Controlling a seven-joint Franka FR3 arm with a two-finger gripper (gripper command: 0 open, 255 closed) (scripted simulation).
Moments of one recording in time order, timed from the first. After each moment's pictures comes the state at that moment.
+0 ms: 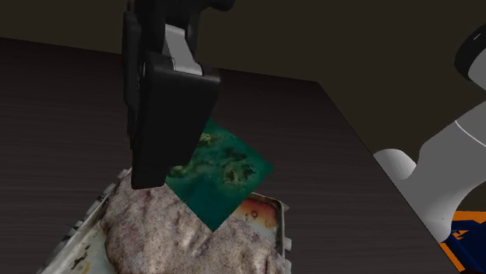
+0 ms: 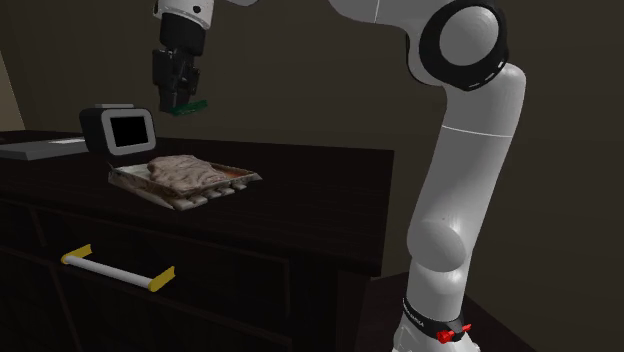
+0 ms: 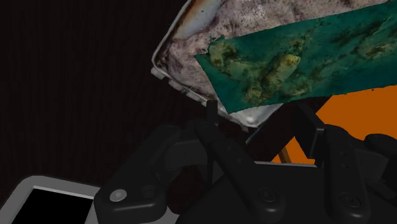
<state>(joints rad) 0.62 -0.12 0.42 -1.51 0.18 1.62 -0.24</state>
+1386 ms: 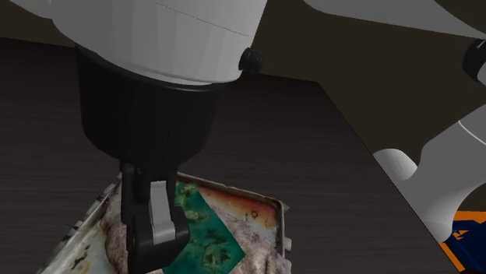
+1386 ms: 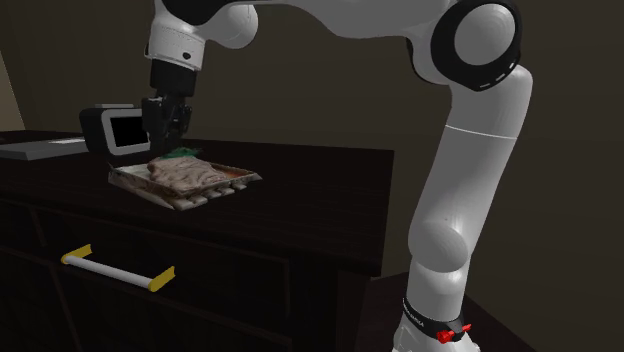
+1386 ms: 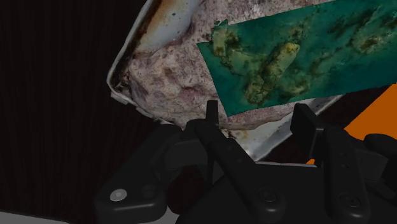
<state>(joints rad) 0.64 -0.15 0.45 -1.75 0.19 1.84 -0.23</state>
